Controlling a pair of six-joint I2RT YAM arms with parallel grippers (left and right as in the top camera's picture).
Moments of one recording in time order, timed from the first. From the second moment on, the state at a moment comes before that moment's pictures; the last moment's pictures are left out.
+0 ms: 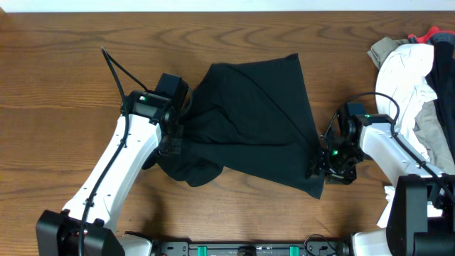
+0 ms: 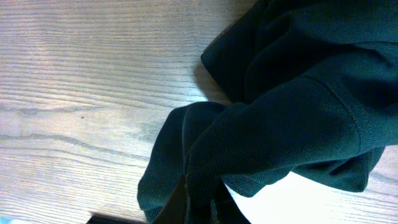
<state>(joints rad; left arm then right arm) -0.30 1.50 1.21 -1.27 -0.22 -0.25 0.03 1.62 0.86 -1.06 -0.32 0.19</state>
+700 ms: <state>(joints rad) -0.30 1.50 1.21 -1.26 -0.22 -0.25 0.04 1.59 0.69 -0.83 -0.42 0.36</state>
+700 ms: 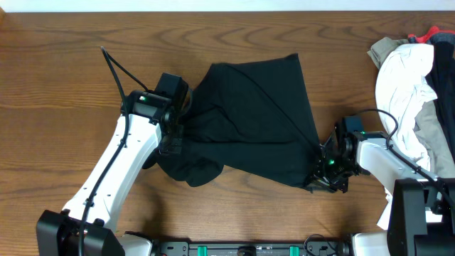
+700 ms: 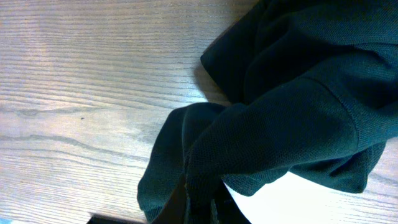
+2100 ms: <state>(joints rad) -0.30 1.26 2.76 -1.69 -0.14 -0.14 -0.01 1.13 2.02 -1.32 -0.18 0.31</state>
